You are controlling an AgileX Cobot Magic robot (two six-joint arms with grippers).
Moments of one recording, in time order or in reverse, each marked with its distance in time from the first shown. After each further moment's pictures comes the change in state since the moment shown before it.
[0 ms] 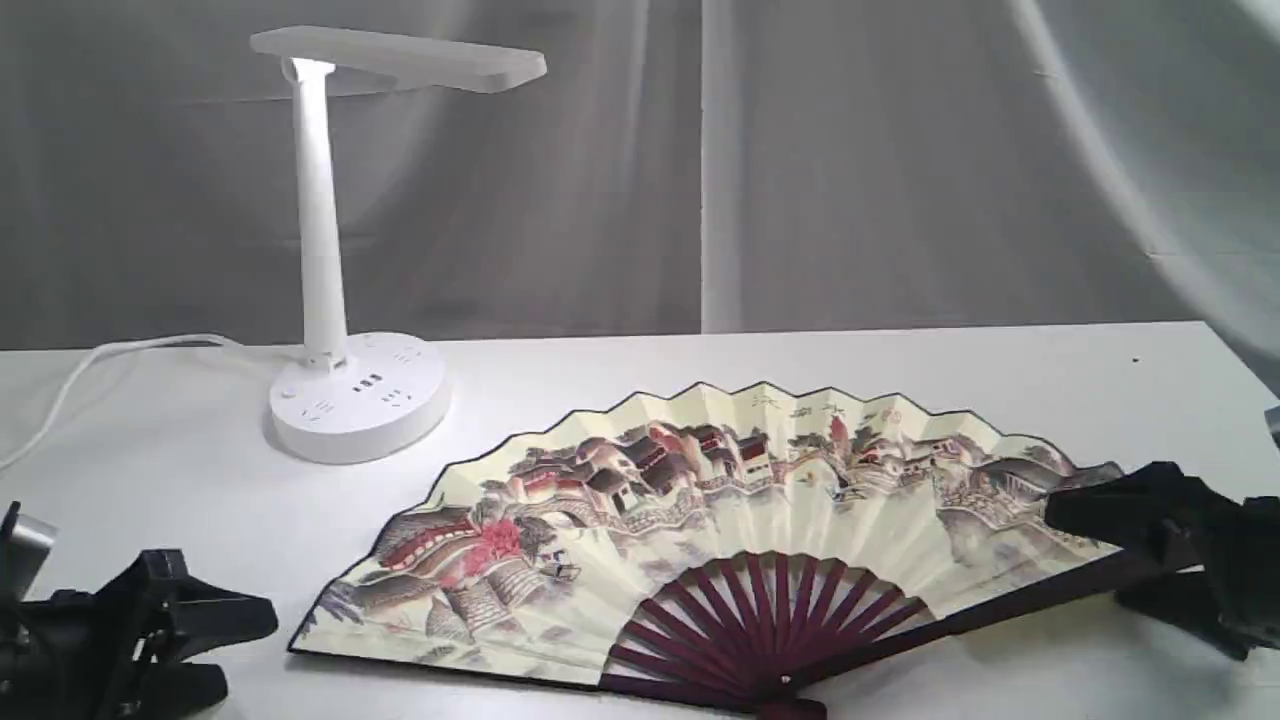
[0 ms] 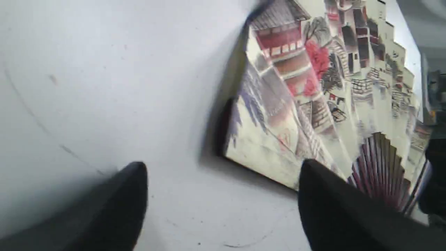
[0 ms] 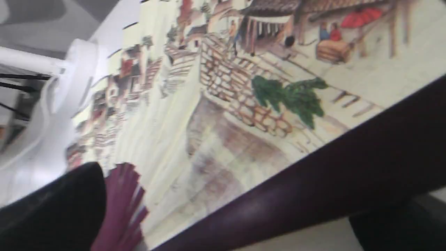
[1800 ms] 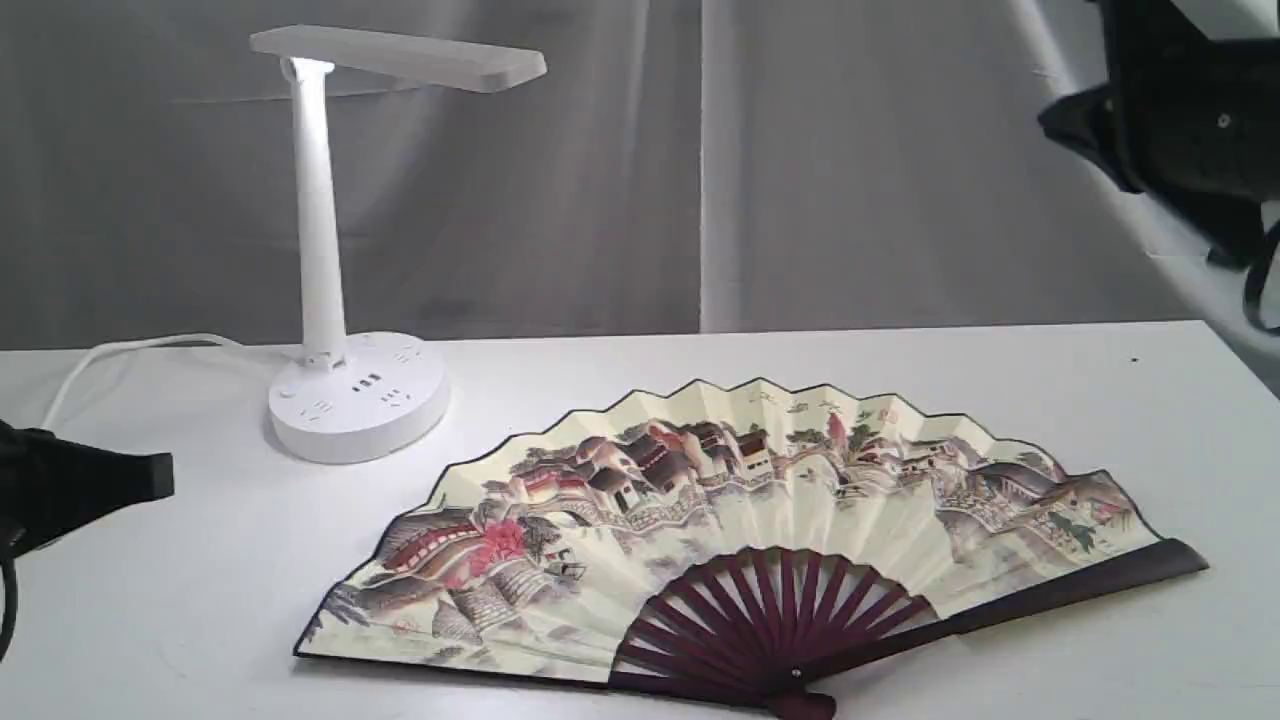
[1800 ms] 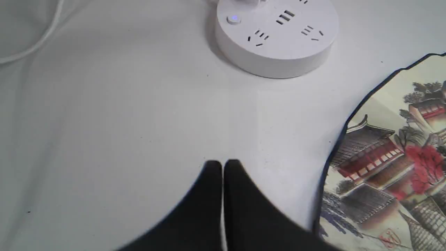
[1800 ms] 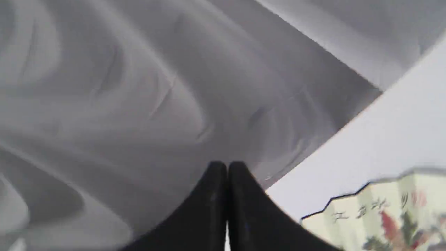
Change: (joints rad) left arm -0.381 -0.578 0.042 0.270 -0.943 -0.132; right arm 0.450 -0.515 -0.294 -0.145 -0.611 0.838
